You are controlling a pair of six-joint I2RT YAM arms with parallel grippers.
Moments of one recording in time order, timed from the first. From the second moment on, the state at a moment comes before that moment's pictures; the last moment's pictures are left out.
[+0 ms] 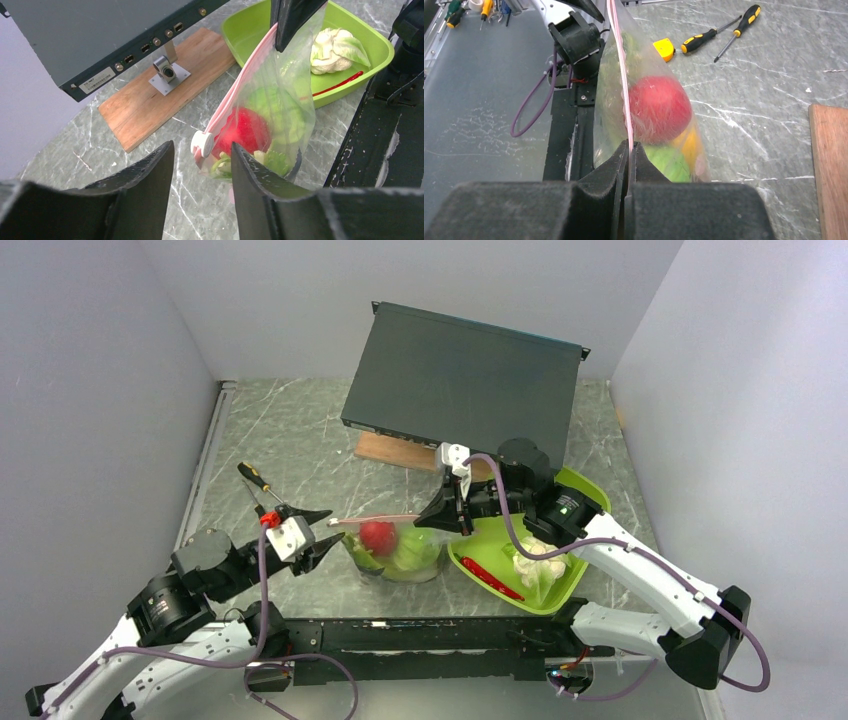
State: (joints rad) left arm -0.93 0.36 0.83 -0.55 0.00 0.25; right arm 0.79 1.06 1.02 -0.26 -0.76 -0.12
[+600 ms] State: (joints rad) left arm -0.93 0.39 0.81 -0.57 0.03 0.25; right arm 0.79 1.05 1.03 -0.30 -0.75 -0.13
